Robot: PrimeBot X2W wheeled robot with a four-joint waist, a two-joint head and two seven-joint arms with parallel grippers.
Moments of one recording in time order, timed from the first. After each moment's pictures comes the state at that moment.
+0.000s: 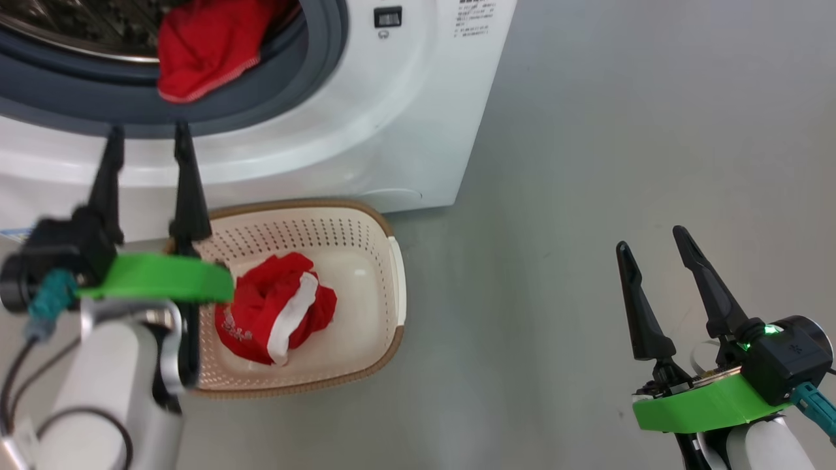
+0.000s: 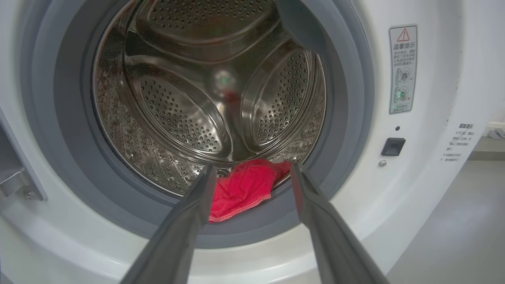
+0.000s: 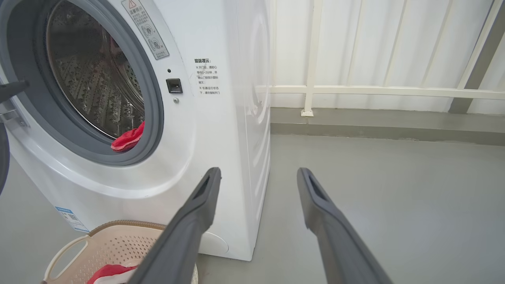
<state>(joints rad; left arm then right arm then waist) -0.52 0.17 -0.11 0.23 -0.32 0.15 -0.21 -0.07 -0.04 0.02 -0.03 0.19 0.12 -0.26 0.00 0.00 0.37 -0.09</state>
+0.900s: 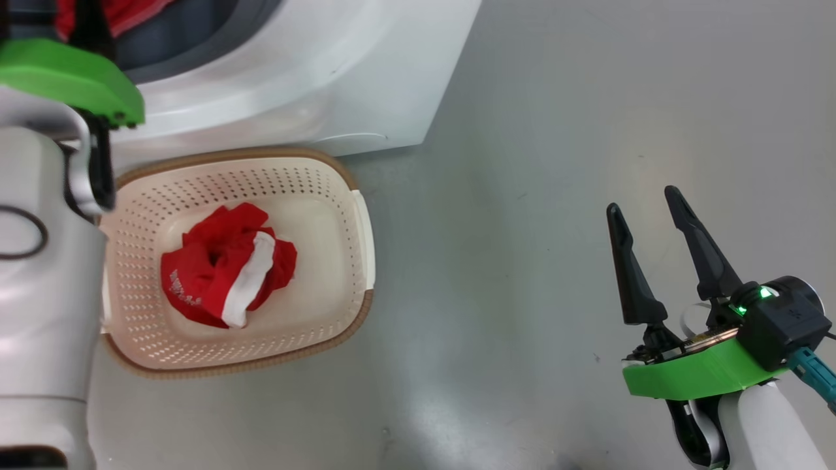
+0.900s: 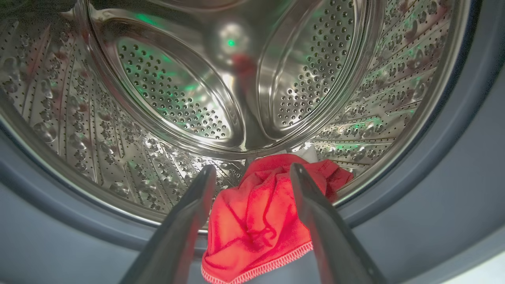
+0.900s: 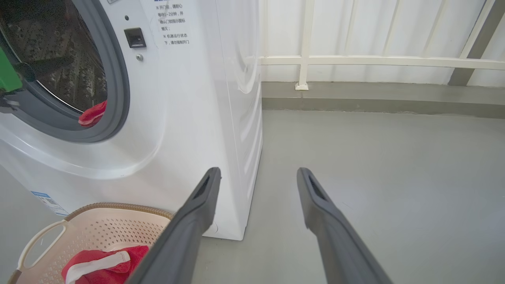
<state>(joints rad) -1.10 0.20 -0.11 0.83 -0.31 0.07 -0.24 -0.17 -0.04 0.05 -0.01 0.22 0.12 -0.26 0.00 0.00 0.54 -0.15</state>
